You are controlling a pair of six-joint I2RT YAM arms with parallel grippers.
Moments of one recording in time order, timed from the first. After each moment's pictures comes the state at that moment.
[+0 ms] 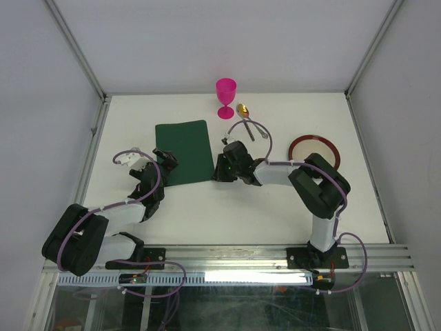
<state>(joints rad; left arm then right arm) -0.44 1.25 0.28 0.67 -0.64 -0.82 0.78 1.87 1.00 0.10 -0.12 0.70</state>
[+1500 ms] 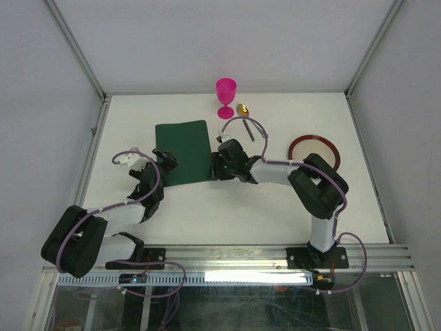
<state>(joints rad) -0.44 1.23 0.28 0.67 -0.64 -0.82 0.82 1.88 1.08 0.01 -0.03 0.61</state>
